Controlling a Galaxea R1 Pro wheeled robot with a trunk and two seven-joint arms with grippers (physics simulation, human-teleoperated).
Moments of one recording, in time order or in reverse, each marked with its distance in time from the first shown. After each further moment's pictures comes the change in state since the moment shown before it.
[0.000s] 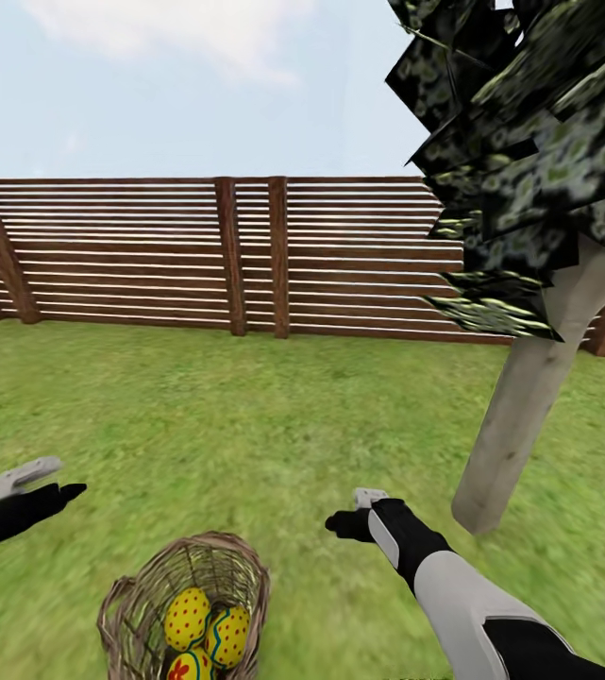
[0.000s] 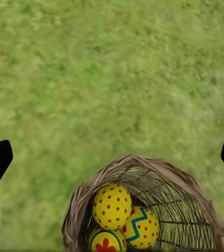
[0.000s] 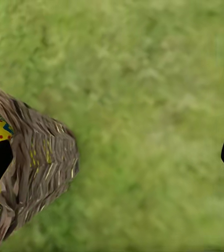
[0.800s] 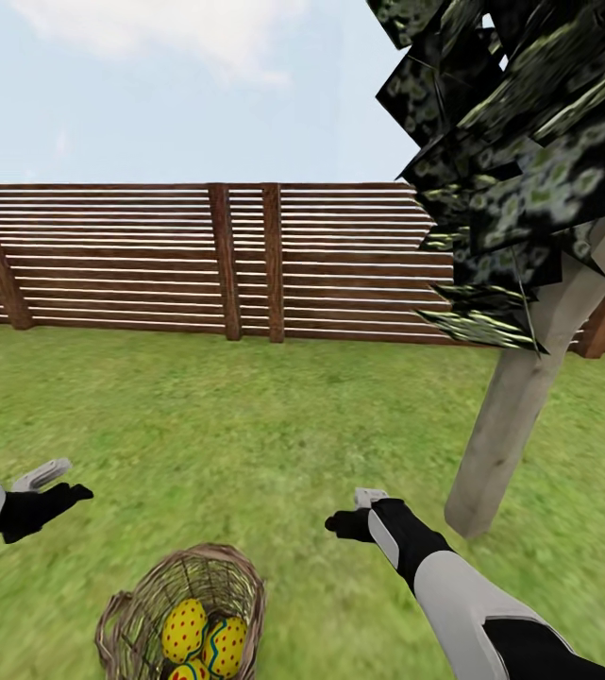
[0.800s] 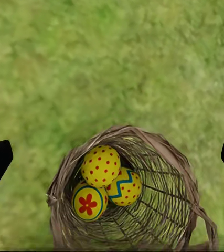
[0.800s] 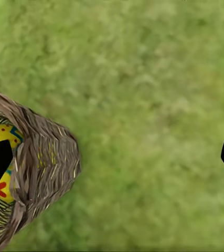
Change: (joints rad) left arm -0.280 0.043 -0.009 0.528 -0.013 0.043 0.054; right arm 0.000 0.000 0.002 0.000 0.000 0.000 0.000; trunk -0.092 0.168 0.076
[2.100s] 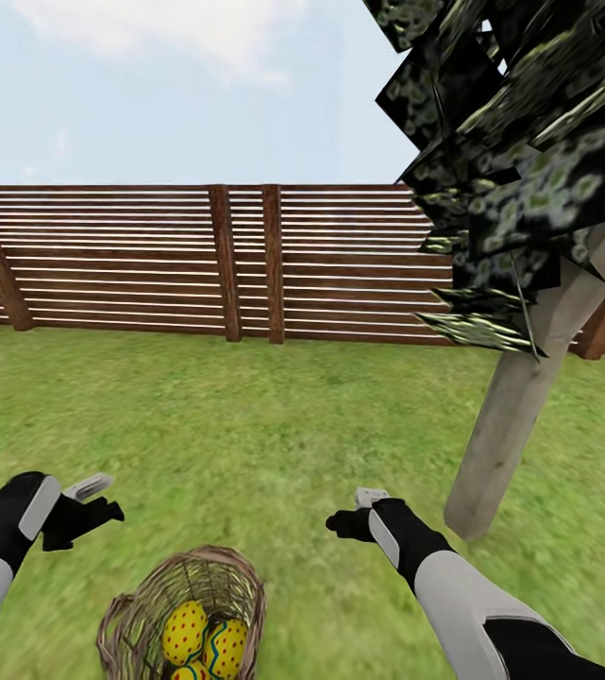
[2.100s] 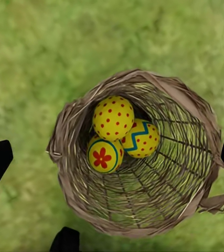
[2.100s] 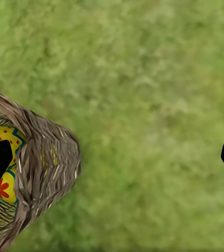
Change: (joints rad) left arm -0.128 -0.033 -0.191 0.292 -0.035 -0.002 0.037; right arm 0.000 -0.001 -0.007 -0.001 0.000 0.000 -0.002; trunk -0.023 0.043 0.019
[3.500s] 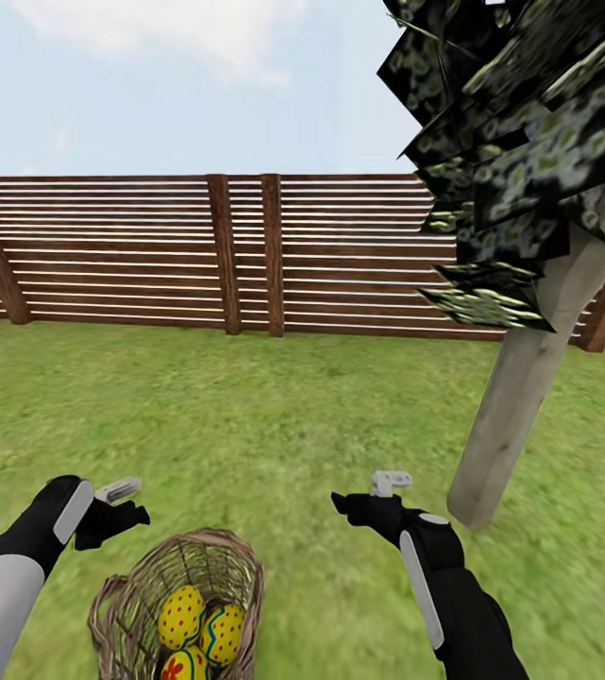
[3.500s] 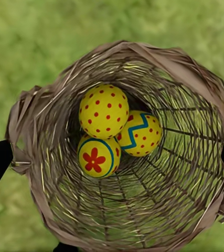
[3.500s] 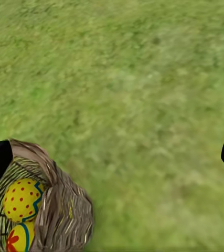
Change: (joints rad) left arm 0.000 -0.072 -0.079 0.034 -0.004 -0.064 0.001; right arm 0.450 0.003 0.087 -1.016 -0.003 0.196 0.110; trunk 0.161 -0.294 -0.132
